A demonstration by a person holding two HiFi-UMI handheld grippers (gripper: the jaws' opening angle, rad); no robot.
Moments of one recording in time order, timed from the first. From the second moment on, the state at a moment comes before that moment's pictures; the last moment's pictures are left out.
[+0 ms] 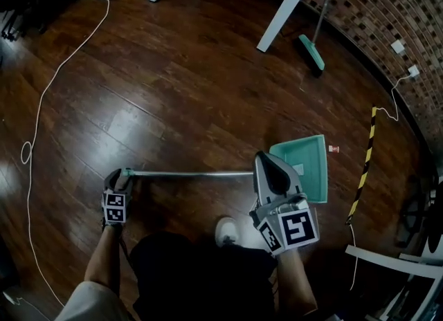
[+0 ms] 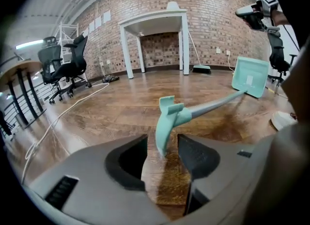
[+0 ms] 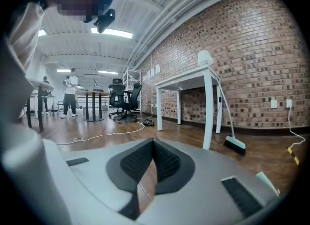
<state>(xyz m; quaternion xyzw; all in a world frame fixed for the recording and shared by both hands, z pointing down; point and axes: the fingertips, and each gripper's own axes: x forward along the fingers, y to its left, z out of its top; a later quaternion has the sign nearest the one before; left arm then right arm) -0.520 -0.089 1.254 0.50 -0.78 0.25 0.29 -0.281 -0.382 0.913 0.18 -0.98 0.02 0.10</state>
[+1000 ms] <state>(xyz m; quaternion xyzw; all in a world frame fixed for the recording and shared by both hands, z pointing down) -0.529 -0.114 1.201 0.49 -0.81 0.21 0.25 -0.299 -0.373 0.959 0.20 -0.97 -0.01 0.13</state>
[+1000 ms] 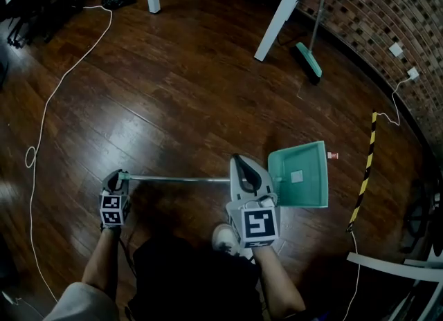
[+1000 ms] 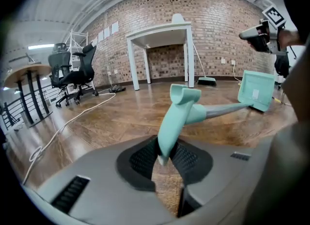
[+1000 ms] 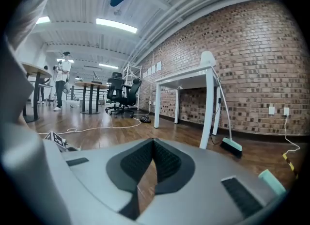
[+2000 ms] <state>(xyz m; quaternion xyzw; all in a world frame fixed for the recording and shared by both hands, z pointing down) -0.425 -0.280 0.857 0.50 -0.78 0.33 0.18 -0.181 -0.444 0.622 0.29 -0.95 0.07 0.11</state>
